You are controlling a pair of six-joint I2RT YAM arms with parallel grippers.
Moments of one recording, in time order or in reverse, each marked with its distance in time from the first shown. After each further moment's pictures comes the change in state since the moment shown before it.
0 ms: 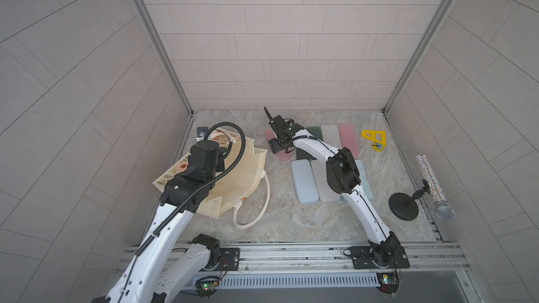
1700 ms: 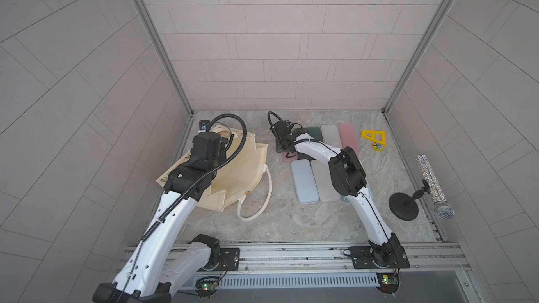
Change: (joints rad) left arm 0.035 0.098 0.069 0.006 0.050 -0.010; right arm 0.022 -0.119 -0.241 0.098 0.240 0.378
